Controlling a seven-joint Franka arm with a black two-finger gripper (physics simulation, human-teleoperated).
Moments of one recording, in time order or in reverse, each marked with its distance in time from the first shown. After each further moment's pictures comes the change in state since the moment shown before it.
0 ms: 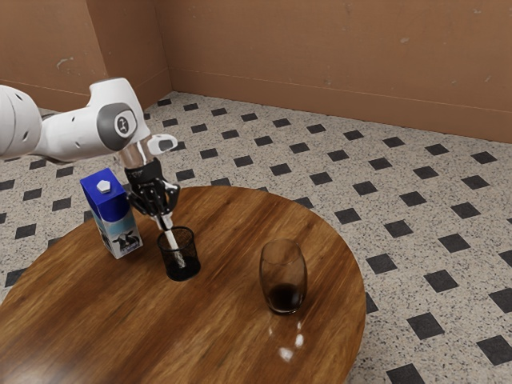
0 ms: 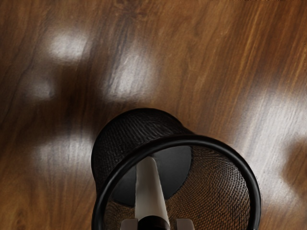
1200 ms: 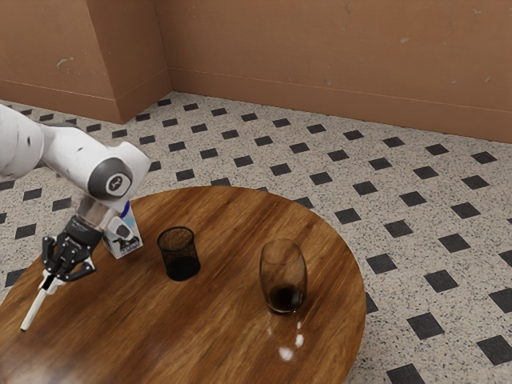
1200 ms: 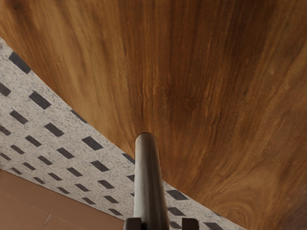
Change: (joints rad) arm 0.003 -0.022 0.007 -0.219 0.676 -0.516 -0.150
